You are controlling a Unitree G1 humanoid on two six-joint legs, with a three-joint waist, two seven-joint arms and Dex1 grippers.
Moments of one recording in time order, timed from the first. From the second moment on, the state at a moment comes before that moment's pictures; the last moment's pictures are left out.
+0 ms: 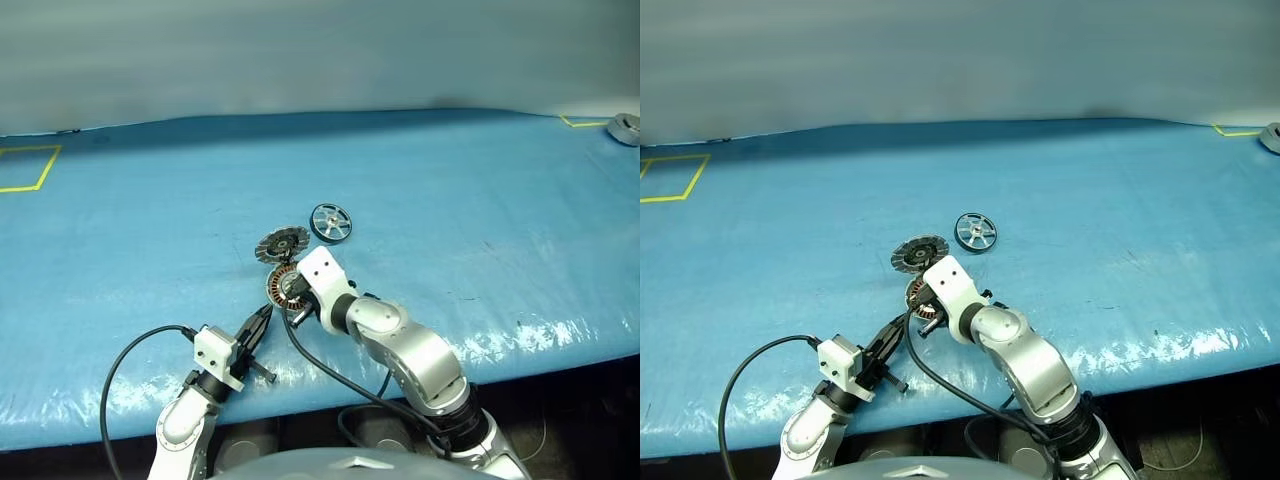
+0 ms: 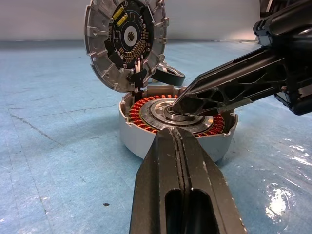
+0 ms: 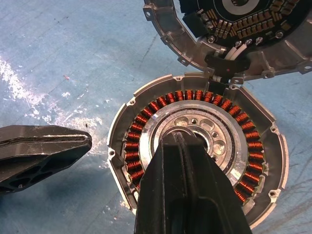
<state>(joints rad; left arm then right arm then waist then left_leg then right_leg) 0.38 0.16 -0.13 0.01 -0.19 -0.49 -0.55 -0.23 -0.09 0.48 -0.49 0.07 1.09 0.28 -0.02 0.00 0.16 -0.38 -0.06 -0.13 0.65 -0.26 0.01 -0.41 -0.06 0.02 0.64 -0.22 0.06</state>
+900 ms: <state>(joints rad) 0.38 0.15 -0.15 0.03 -0.18 -0.51 -0.53 -0.28 -0.11 0.49 -0.46 0.06 1.11 0.22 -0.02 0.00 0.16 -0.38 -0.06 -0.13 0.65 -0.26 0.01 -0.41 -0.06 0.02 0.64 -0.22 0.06</state>
